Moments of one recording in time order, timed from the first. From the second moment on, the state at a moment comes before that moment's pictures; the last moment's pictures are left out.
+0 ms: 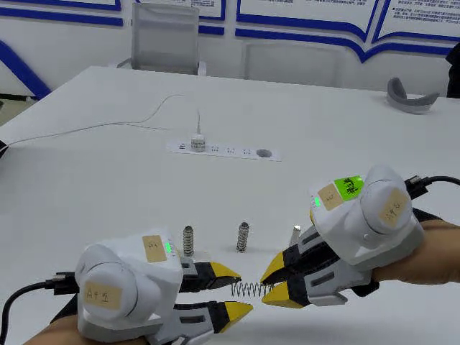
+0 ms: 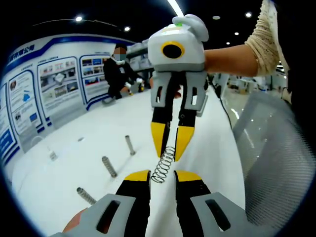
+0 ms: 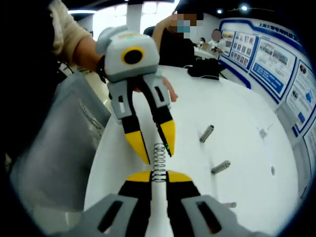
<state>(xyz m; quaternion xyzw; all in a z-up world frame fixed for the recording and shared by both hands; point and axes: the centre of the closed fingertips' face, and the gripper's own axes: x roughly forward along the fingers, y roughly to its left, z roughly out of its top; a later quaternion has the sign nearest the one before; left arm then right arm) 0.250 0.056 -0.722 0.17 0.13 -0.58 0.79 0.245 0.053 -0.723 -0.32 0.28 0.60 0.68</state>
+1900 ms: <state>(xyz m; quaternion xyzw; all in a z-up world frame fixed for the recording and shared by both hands) 0.254 0.061 -0.711 0.08 0.13 -0.55 0.82 0.249 0.093 -0.670 -0.21 0.21 0.60 0.74</state>
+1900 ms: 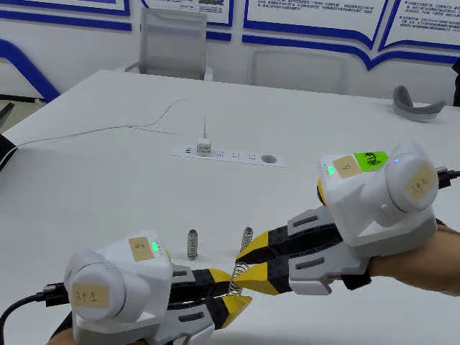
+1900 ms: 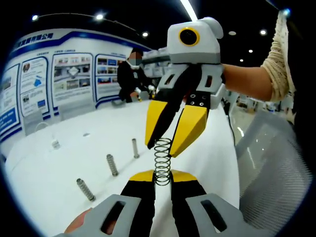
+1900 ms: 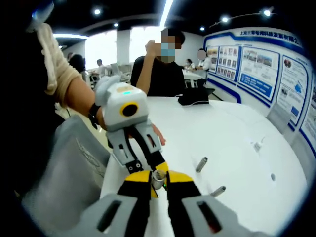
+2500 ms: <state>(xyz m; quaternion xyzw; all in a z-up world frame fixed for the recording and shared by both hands) 0.256 0.060 -0.706 0.08 0.12 -0.55 0.82 0.251 0.098 -0.666 -0.14 0.21 0.59 0.77</state>
